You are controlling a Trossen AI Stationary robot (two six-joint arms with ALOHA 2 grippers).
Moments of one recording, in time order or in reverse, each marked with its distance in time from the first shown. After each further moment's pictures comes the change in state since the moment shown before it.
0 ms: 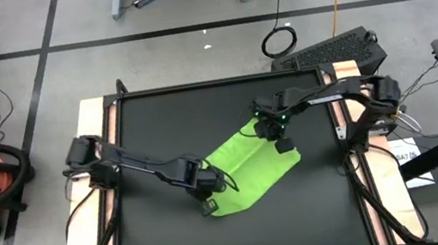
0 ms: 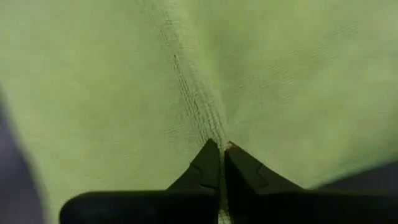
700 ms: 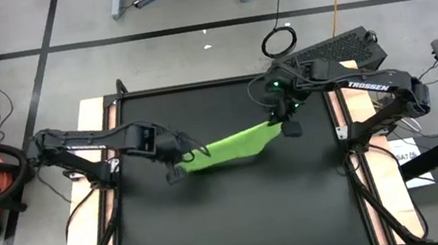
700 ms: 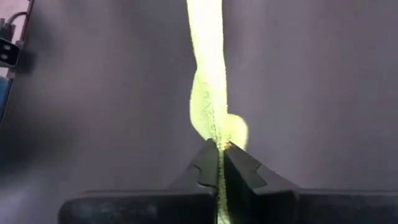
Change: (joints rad) left arm 0.188 -0.416 0.044 -0.389 -0.252 0.398; right arm 0.001 -0.276 0.367 -0.334 -0.127 0.213
